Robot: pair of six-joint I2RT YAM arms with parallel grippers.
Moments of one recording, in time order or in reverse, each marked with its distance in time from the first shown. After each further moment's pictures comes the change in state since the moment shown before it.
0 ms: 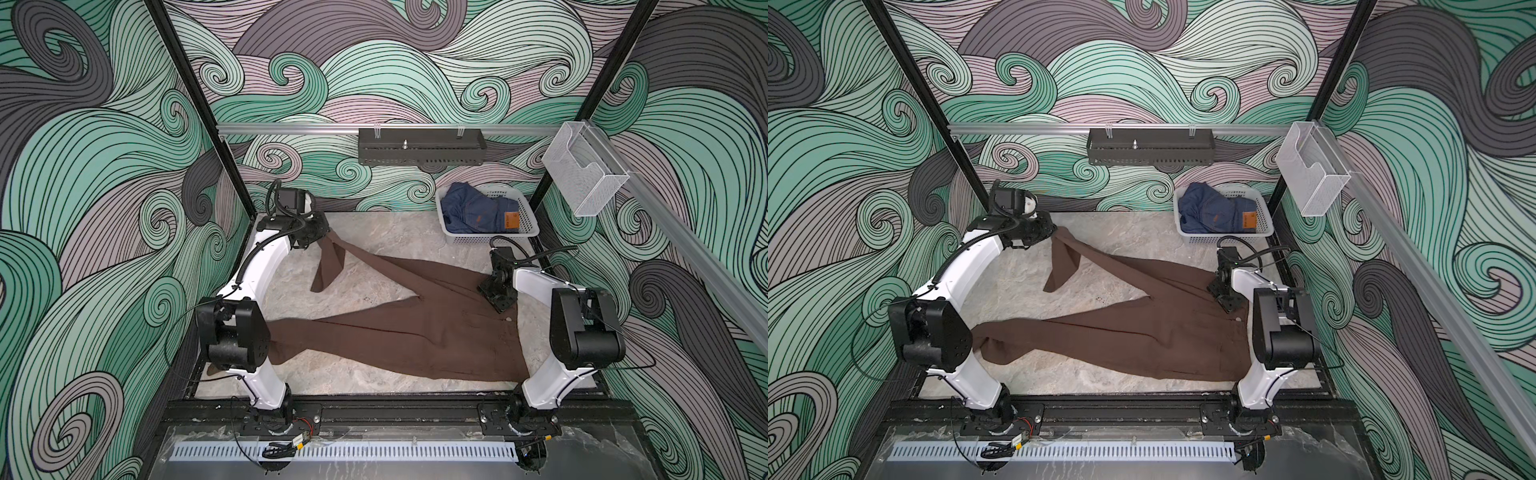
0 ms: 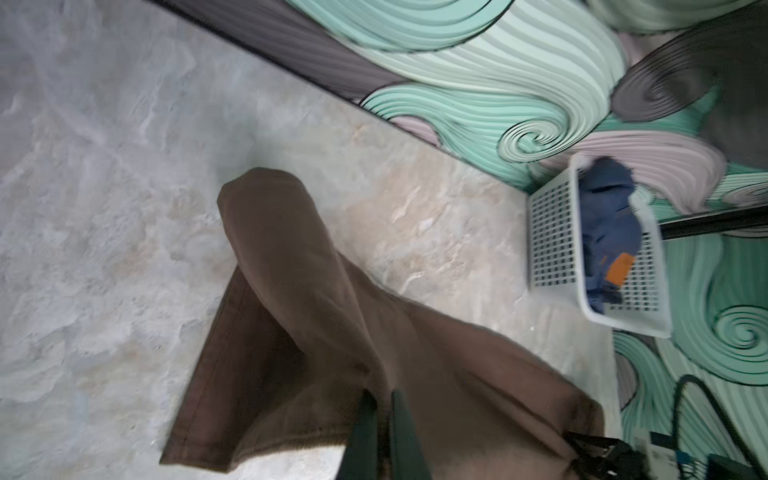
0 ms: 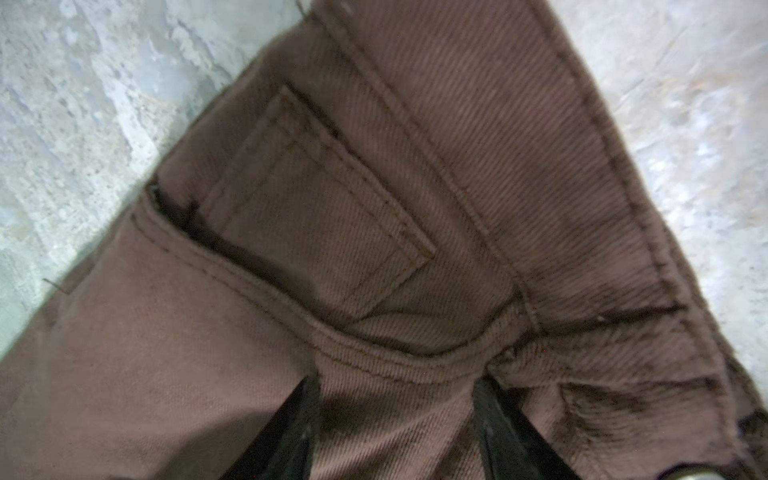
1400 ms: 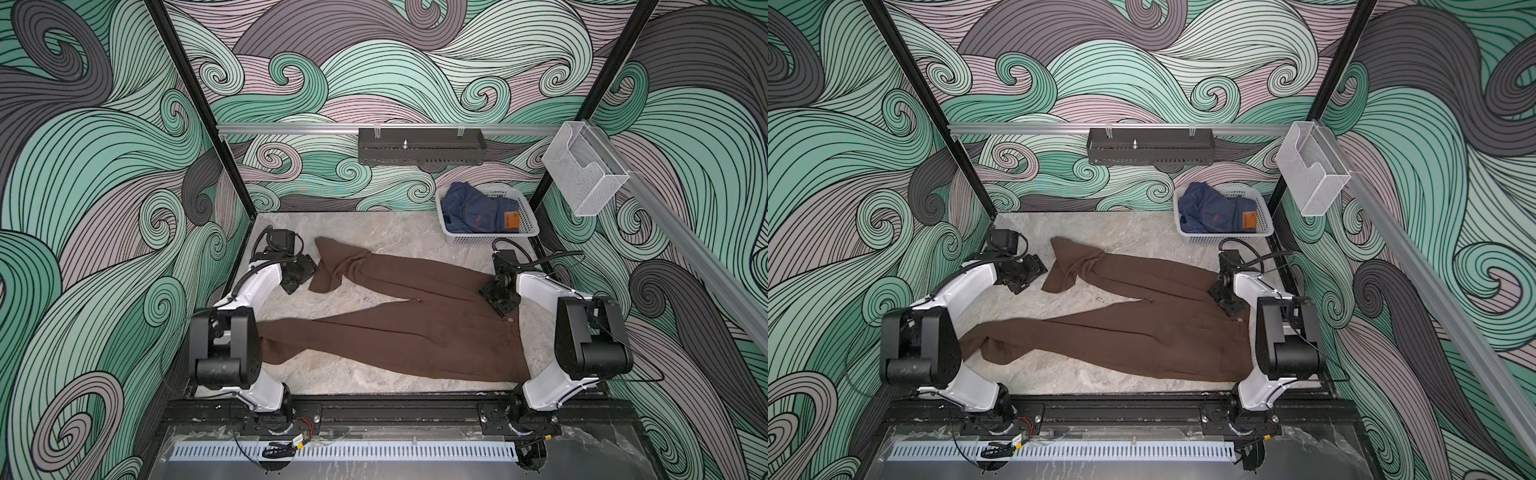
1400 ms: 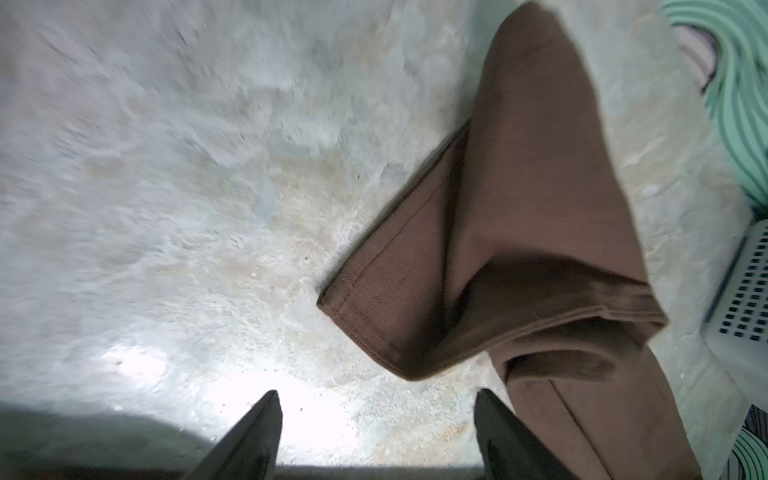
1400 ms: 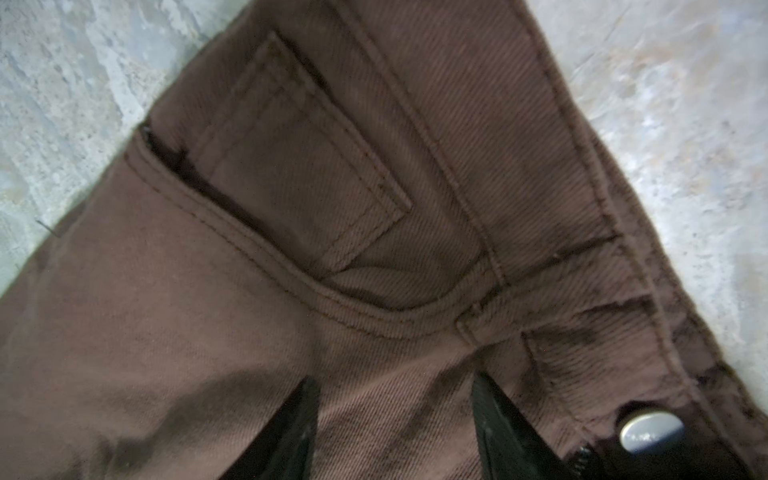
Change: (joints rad) left arm 0.109 -0.097 -0.455 0.064 -0.051 -0.215; right arm 0.003 -0.077 -0.053 -0.014 -0.009 -0.025
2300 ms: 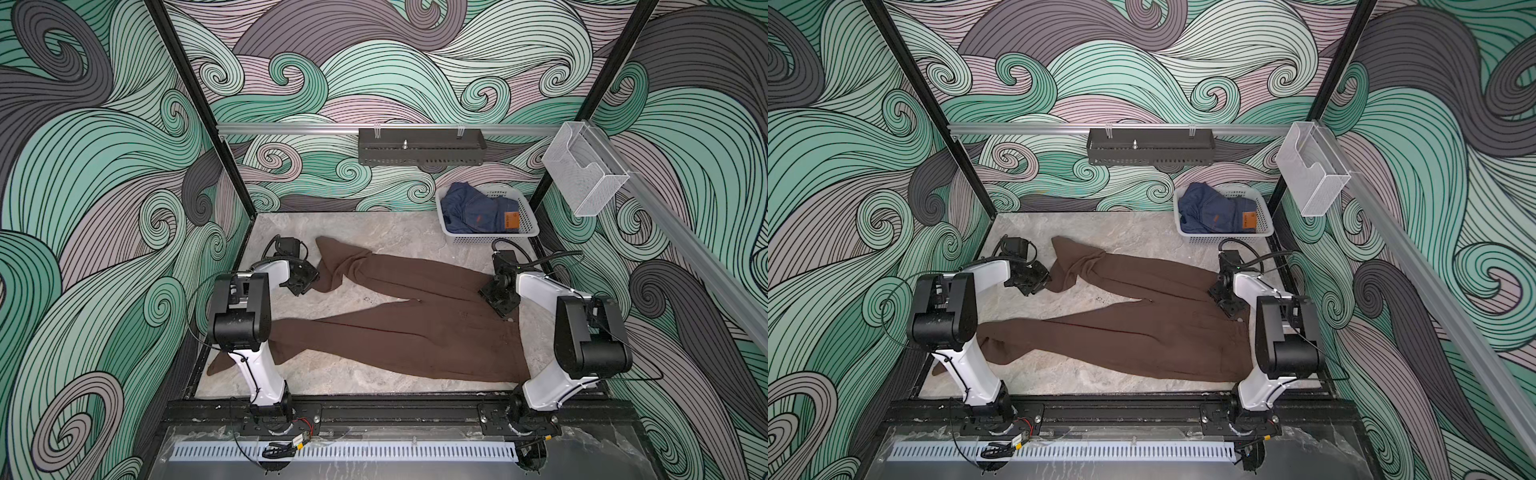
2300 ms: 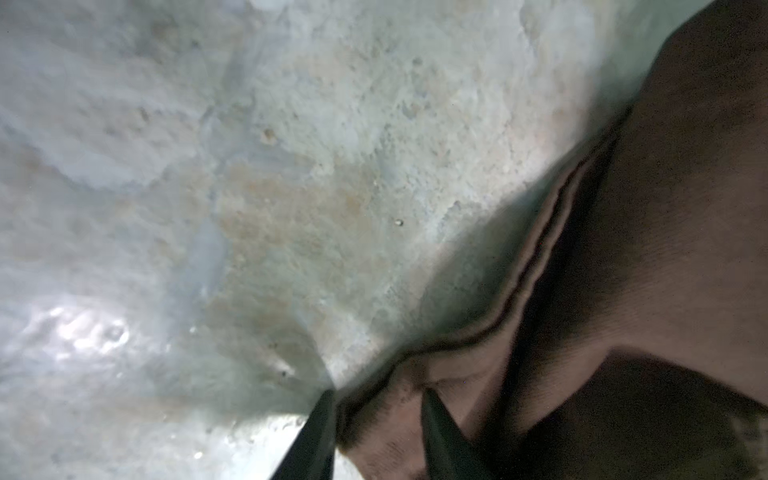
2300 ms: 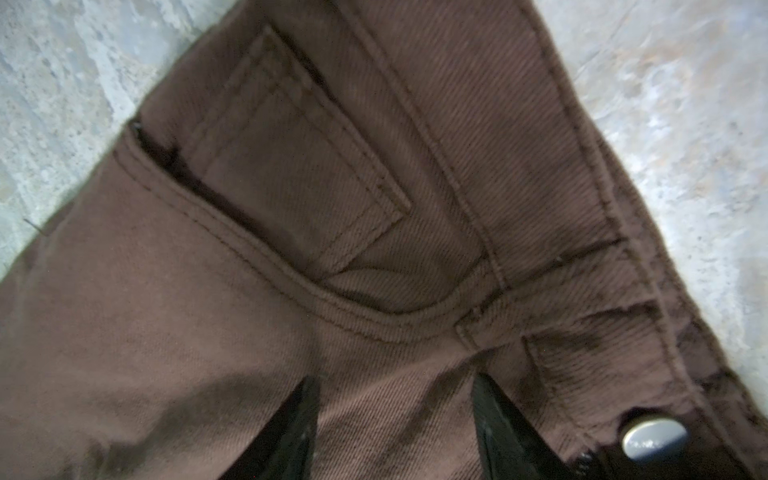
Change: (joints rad) left arm 0.018 0.227 -0.008 0.189 0.045 -0.061; right arm 0.000 0.010 0.000 0.002 0.000 -0.007
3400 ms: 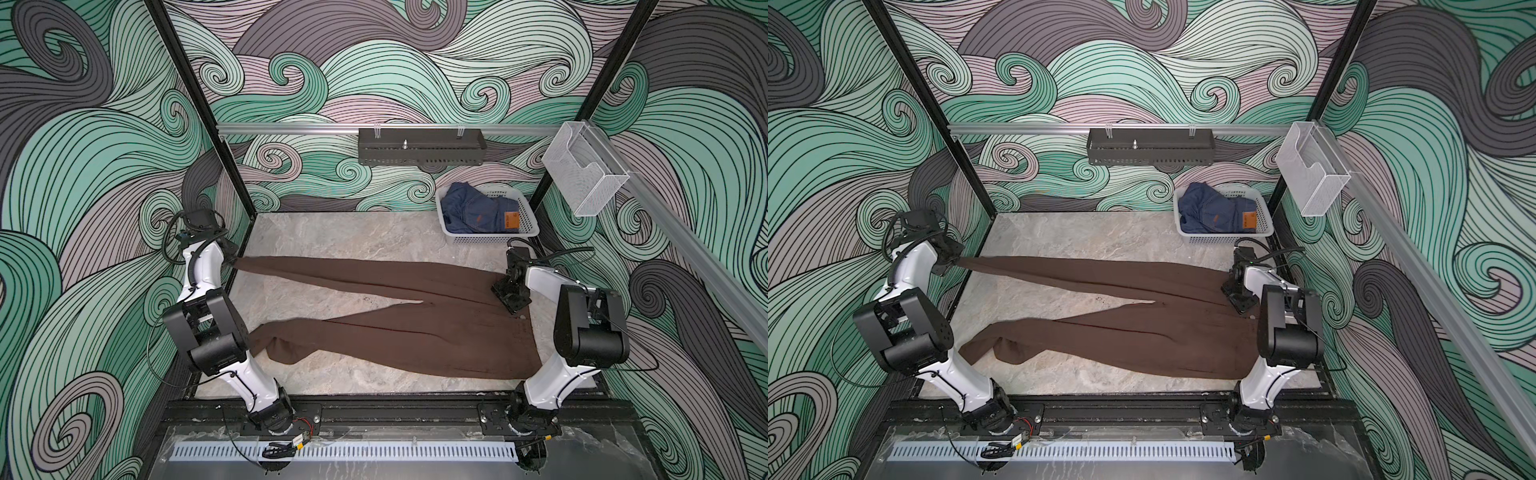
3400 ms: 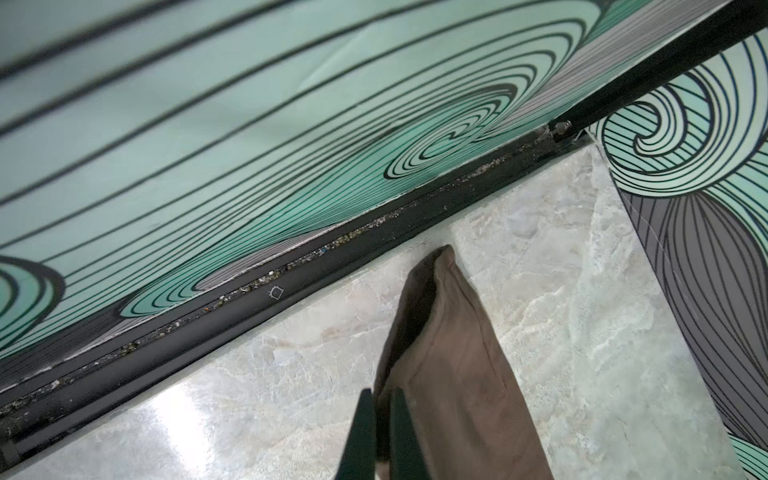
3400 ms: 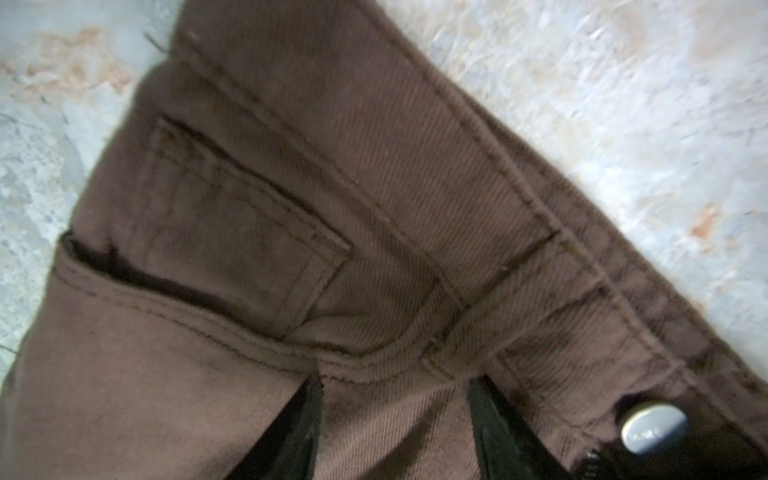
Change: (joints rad) left arm 0.449 -0.118 0.408 -0.337 -0.391 0.102; right arm -0.133 0.090 0.081 -0.031 0.029 0.002
